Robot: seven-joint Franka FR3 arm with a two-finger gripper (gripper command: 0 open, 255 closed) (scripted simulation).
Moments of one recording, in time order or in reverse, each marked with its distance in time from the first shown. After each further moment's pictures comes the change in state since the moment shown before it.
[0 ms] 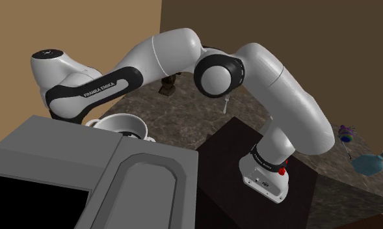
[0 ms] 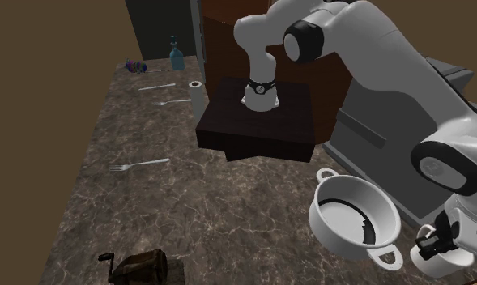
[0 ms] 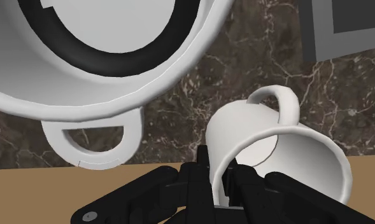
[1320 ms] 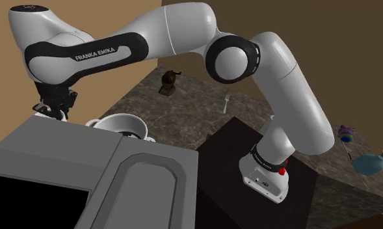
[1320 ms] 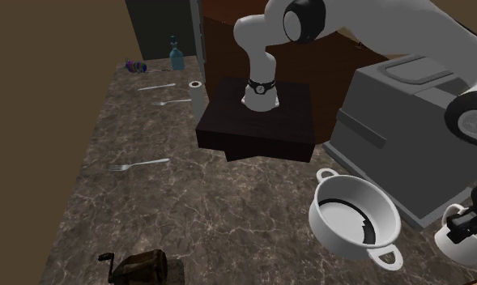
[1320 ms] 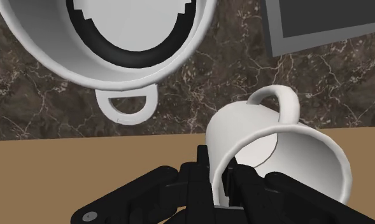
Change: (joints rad) arm -0.011 -0.148 0.022 0.008 0.021 -0.156 -0.004
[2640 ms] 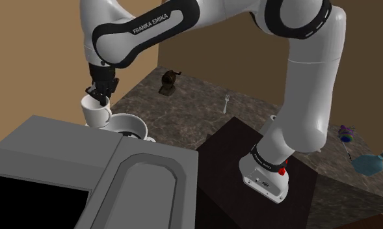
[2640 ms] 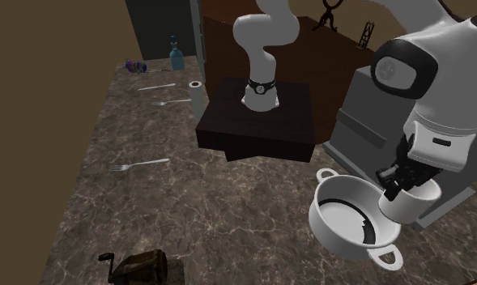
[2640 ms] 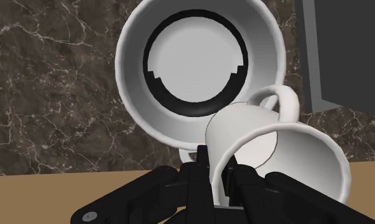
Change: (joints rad) arm -0.234 -0.484 0.044 -0.702 0.091 0.213 -0.124
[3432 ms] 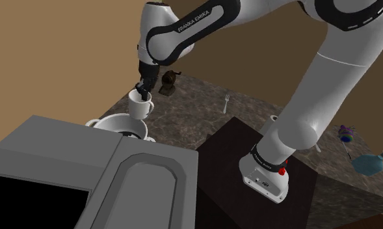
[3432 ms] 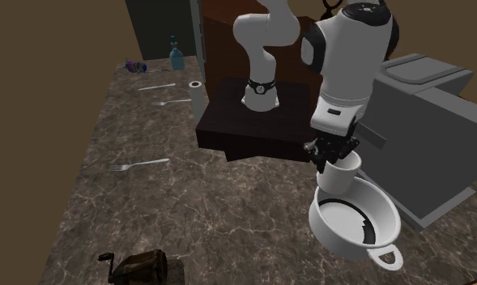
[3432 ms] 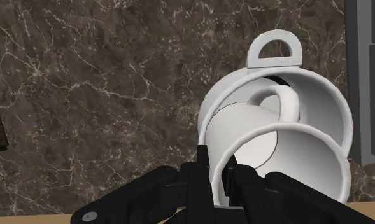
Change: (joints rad) arm -0.196 -0.319 -0.015 -0.453 0.147 0.139 -0.273
